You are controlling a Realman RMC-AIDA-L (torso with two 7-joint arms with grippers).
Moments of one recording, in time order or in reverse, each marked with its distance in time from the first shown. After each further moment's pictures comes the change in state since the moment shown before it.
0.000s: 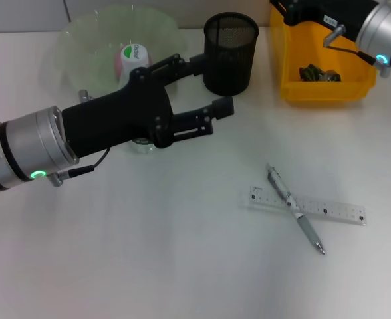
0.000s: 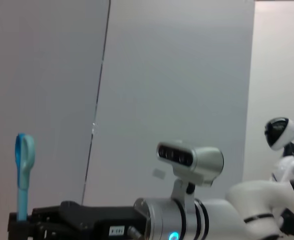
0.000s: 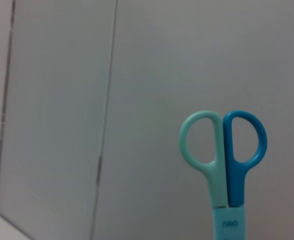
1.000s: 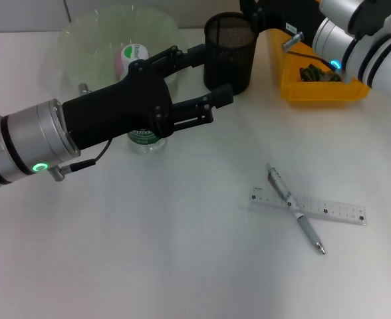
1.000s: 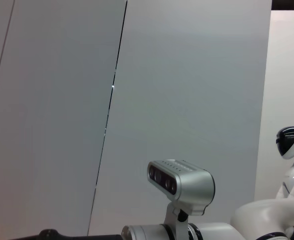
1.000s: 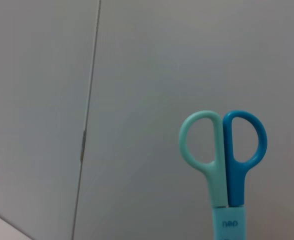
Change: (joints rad) left arm -0.013 0.003 0.009 -0.013 -0.031 -0.024 -0.019; right arm 0.129 0.006 0.010 0.249 0.181 0.172 -0.260
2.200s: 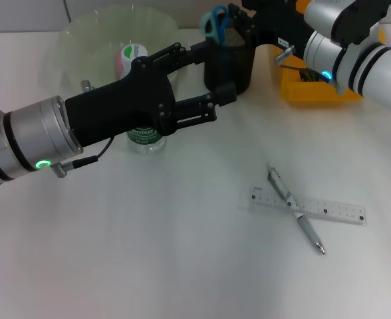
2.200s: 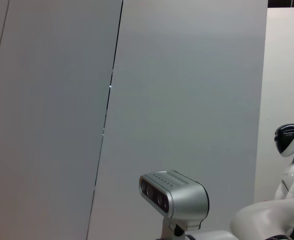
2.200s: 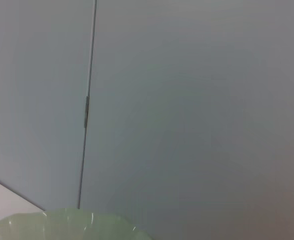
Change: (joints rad) left arm -0.007 -0.001 0.002 0.008 0.002 -0.007 0.012; right arm 0.021 0.000 -0.011 0.047 -0.008 0.070 -0.002
